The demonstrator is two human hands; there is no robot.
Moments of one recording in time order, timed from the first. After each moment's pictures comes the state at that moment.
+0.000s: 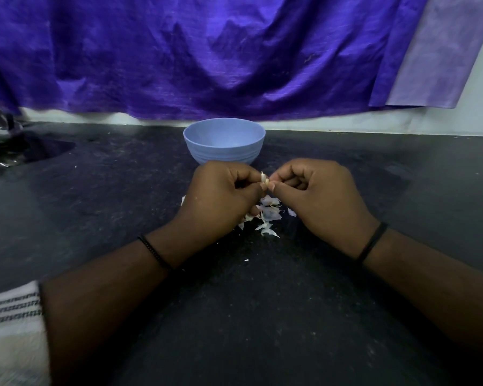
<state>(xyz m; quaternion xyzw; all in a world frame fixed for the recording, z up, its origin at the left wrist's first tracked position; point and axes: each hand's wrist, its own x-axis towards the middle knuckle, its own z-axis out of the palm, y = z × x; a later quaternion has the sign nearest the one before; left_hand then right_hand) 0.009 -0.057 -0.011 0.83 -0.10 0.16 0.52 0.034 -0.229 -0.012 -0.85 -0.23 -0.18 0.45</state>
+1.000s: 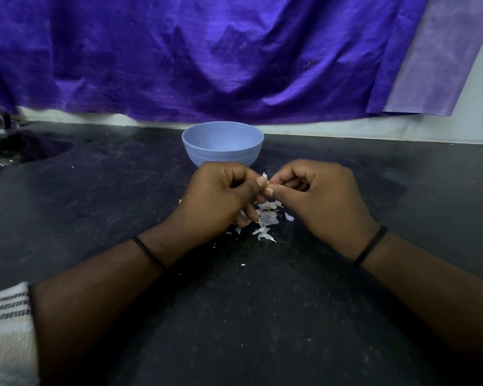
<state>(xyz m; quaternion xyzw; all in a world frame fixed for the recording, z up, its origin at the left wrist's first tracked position) 0.010 -0.056 -0.007 0.79 -0.13 0.11 0.58 0.033 -0.232 -0.007 -0.83 -0.25 -0.19 0.46</state>
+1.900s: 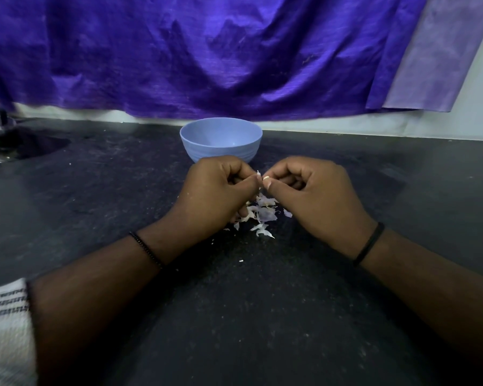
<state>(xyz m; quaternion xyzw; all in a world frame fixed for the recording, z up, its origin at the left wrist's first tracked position) 0.011 -0.055 -0.008 0.82 -0.11 0.15 0.54 0.029 -0.230 -0.007 -0.82 -0.27 -0.17 0.47</state>
